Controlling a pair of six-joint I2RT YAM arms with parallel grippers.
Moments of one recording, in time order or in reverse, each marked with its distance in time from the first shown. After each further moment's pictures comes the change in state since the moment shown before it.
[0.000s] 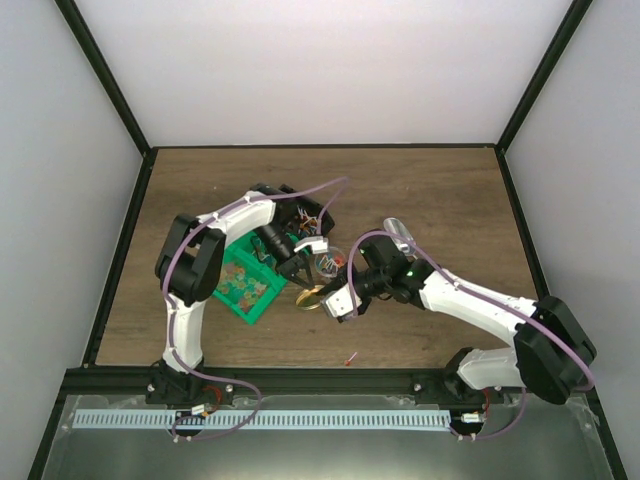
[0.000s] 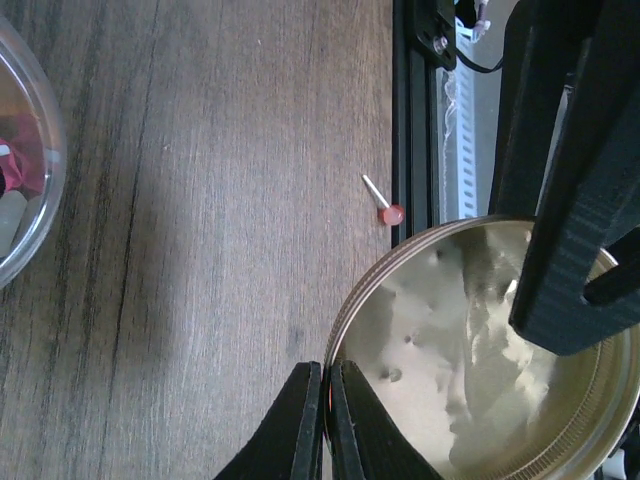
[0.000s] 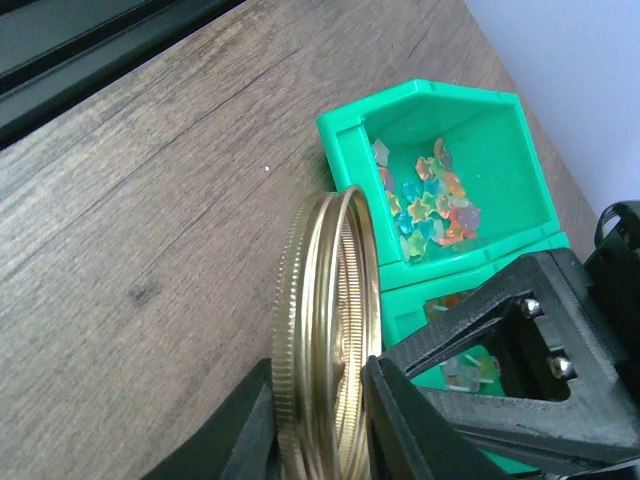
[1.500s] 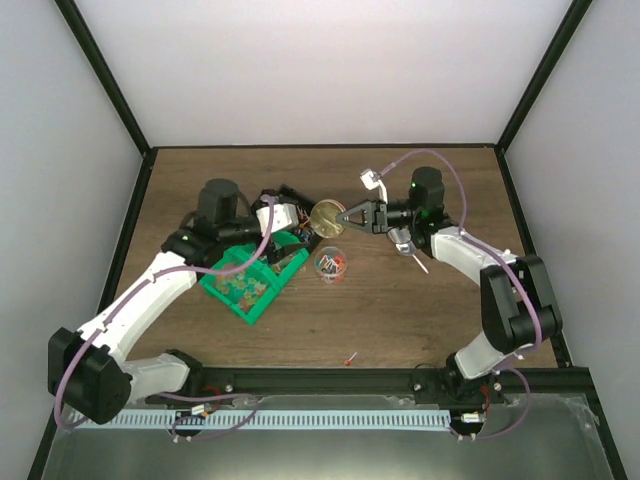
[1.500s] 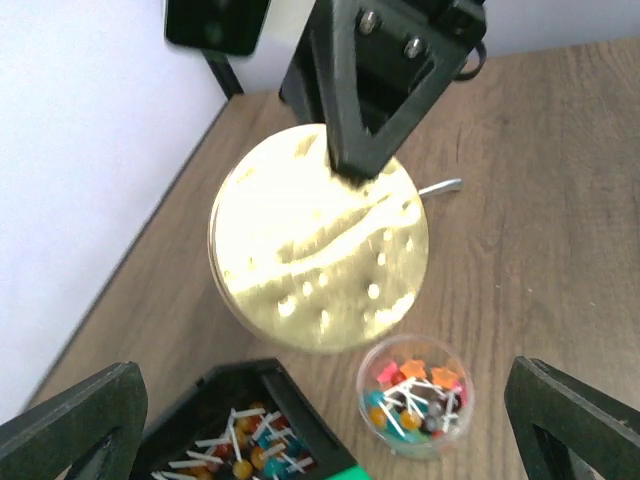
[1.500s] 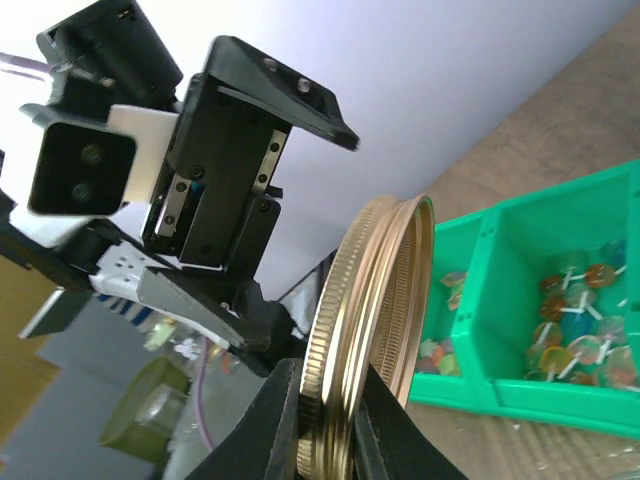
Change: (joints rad) left arm 0.073 -0.837 -0.529 1.110 -0.240 -0.329; right arm -0.480 0.262 0.180 0.730 -0.706 2.025
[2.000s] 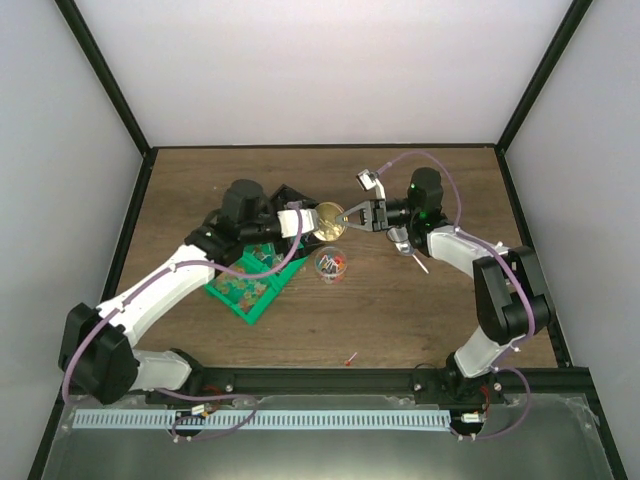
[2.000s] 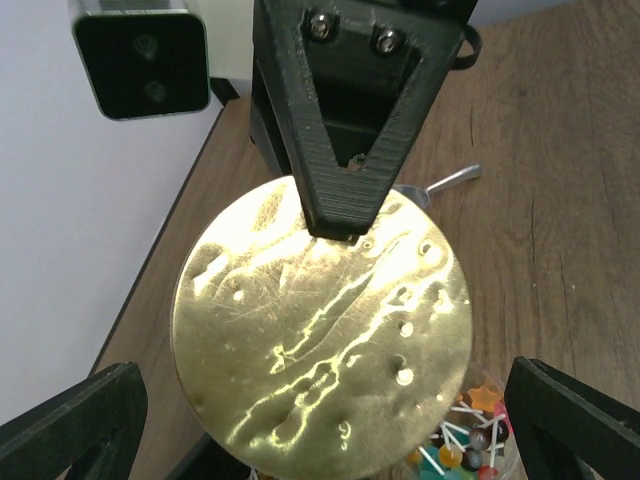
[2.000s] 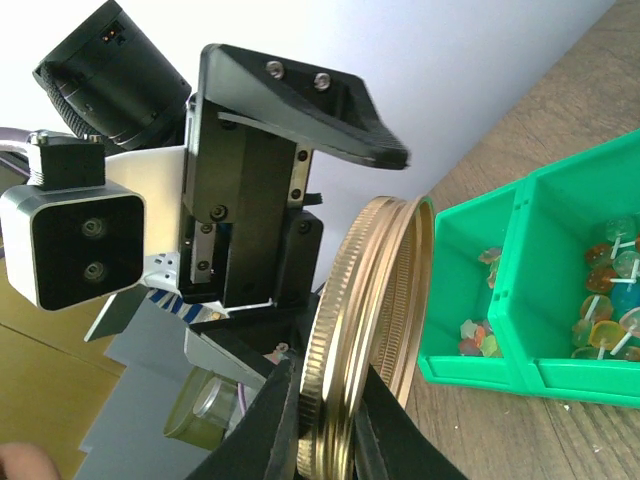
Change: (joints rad) left arm -0.134 0.076 -0.003 0.131 -0.118 0.084; right arm 0.000 0.082 0.000 0.196 -0.085 0.272
